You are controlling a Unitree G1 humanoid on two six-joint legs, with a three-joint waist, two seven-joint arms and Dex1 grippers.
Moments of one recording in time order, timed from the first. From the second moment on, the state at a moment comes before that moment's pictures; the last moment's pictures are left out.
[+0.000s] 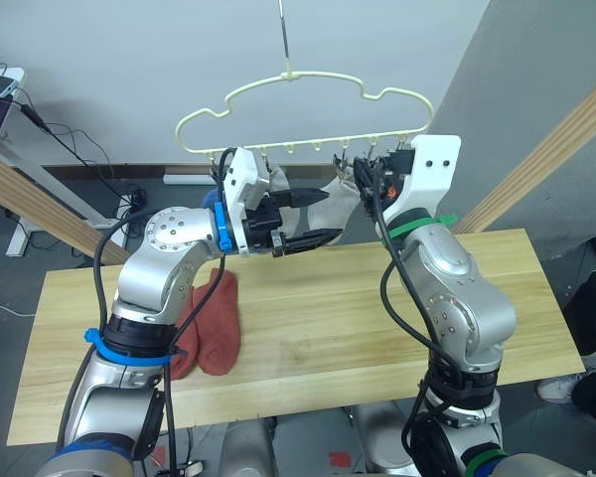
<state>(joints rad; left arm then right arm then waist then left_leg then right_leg) -0.64 0.51 -0.08 -0.11 -0.44 0.37 -1.02 -0.58 0.12 0.02 -0.55 0.16 0.89 -0.06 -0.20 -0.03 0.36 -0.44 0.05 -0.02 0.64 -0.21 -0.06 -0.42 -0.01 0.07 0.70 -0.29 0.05</state>
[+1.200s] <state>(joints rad) -0.08 0.35 0.12 -0.10 -0.17 0.37 -0.35 -0.58 0.03 0.03 -0.52 0.18 0.85 0.04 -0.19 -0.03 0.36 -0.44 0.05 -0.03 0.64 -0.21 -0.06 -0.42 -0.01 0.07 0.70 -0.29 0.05</state>
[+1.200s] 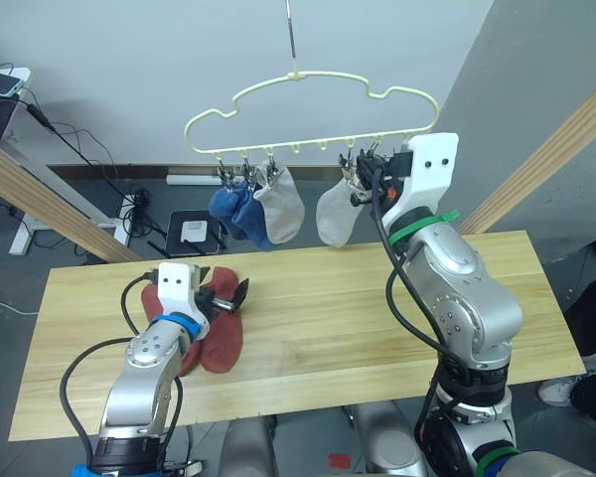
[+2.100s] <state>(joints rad) -0.14 0.28 0.13 -0.05 -0.16 0.55 -0.18 -0.58 0.02 0.03 -0.50 0.18 0.85 0.04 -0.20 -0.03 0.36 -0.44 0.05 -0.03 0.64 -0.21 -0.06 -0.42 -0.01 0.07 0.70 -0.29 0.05</state>
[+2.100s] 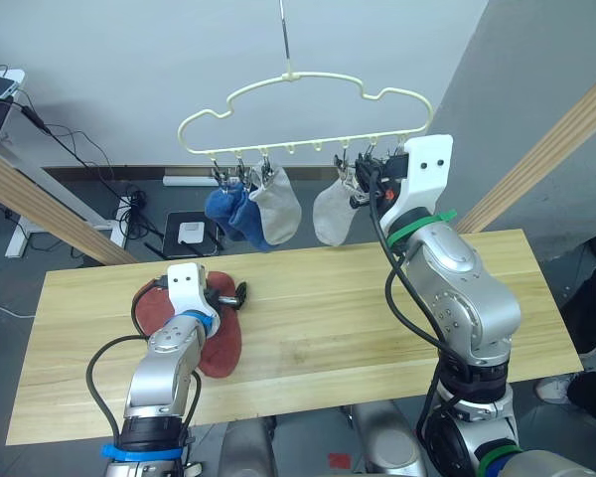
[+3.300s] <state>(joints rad) -0.57 0.36 -0.13 0.05 -0.25 0.00 -0.98 -0.63 0.00 0.01 -0.54 0.22 0.91 0.04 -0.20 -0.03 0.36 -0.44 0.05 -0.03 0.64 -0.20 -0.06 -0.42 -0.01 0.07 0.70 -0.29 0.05</state>
